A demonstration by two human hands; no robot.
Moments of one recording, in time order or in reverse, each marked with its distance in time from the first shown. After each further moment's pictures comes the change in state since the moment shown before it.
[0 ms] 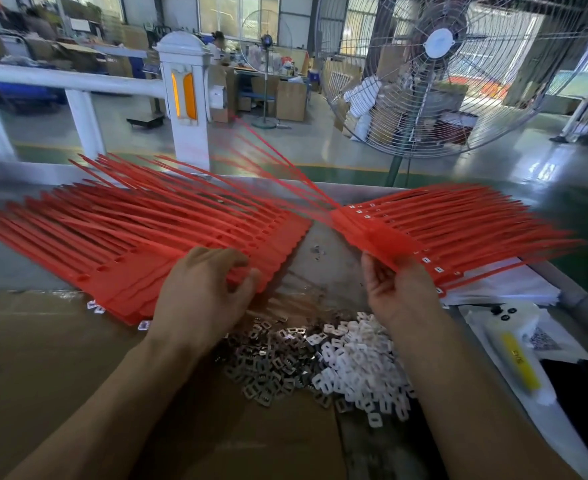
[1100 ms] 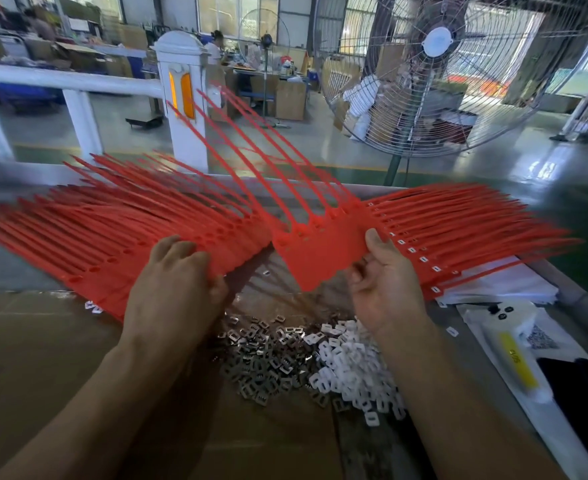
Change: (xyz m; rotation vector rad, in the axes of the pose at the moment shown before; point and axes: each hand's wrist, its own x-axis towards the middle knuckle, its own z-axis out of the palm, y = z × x) left_hand 0.001 -0.012 -0.014 0.287 -0.086 -0.094; right_hand -0.010 0.016 0.007 -0.156 -0.224 -0.083
